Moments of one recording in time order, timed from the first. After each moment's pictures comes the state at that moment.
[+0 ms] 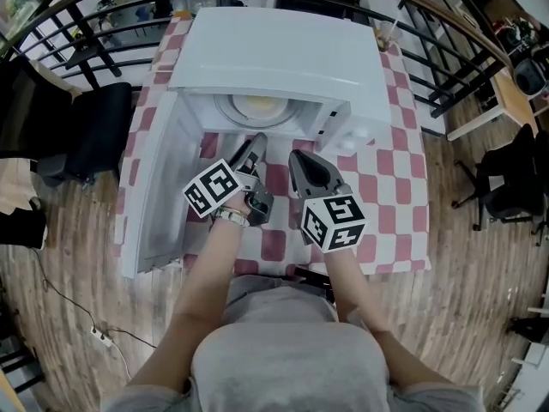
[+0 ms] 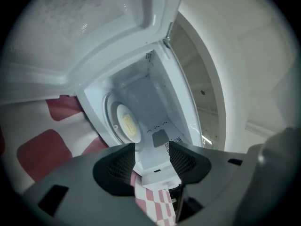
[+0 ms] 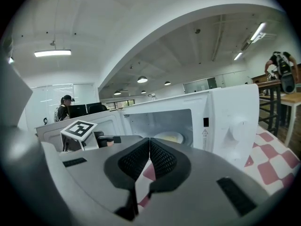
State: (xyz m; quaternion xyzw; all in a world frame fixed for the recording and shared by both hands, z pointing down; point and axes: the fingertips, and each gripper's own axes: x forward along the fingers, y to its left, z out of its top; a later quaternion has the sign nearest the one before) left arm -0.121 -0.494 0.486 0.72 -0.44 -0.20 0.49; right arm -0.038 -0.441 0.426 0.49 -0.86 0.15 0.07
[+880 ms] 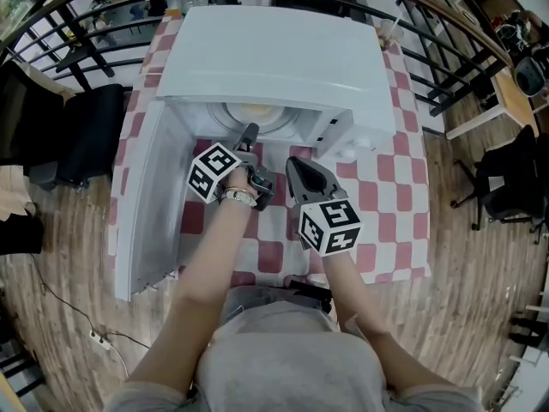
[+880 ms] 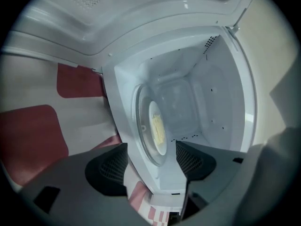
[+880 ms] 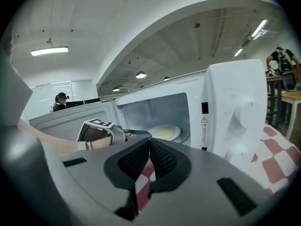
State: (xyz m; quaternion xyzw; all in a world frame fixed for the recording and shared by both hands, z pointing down) left arm -0.129 -0.552 0.558 0.58 -0.50 -0.23 0.60; right arm -0.034 -0.464 0.461 0.49 -0.85 0.16 0.09
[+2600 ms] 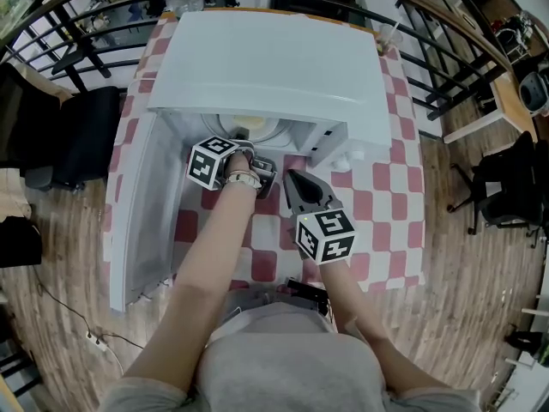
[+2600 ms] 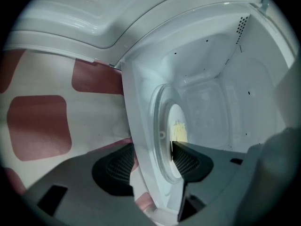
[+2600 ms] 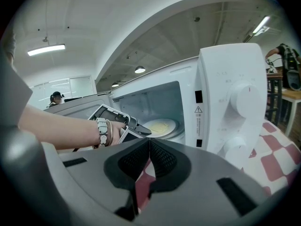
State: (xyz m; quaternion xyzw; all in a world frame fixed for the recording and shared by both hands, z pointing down) left arm -0.137 -0.568 0.596 0.43 -0.59 -0.19 0.66; right arm -0.022 -0.467 0.485 0.48 -0.85 0.18 0.12
